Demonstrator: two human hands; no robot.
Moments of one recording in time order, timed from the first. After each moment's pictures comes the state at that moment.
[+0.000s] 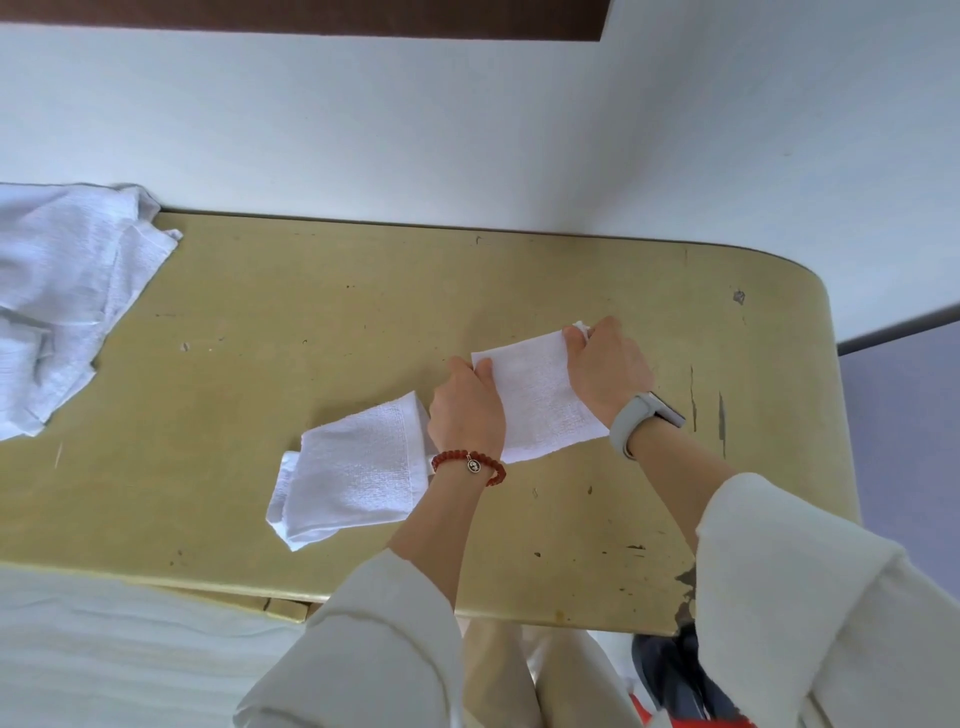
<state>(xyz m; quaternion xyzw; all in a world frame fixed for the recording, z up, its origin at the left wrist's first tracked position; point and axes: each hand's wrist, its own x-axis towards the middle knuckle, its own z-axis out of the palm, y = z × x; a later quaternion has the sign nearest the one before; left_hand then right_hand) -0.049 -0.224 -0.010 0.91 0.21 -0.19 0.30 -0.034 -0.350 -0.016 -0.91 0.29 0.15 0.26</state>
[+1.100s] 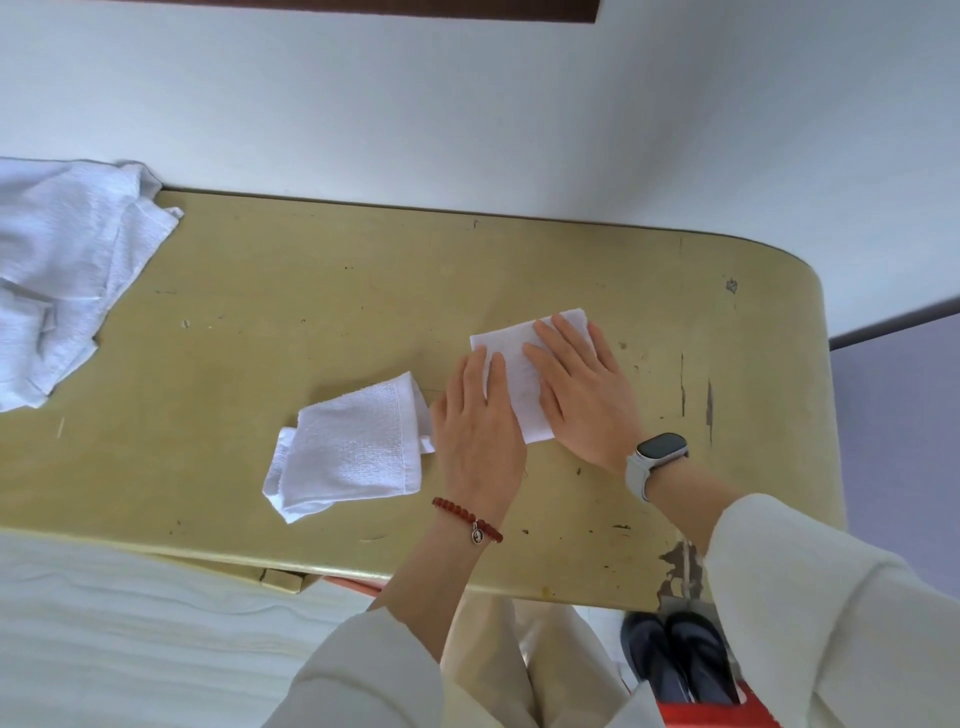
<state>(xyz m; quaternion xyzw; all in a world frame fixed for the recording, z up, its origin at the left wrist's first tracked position) -0.105 -0.225 -0.018 0.98 -0.04 -0.02 0.20 -0.081 -0.358 -0.037 -0.99 -0.15 0.02 0.08</state>
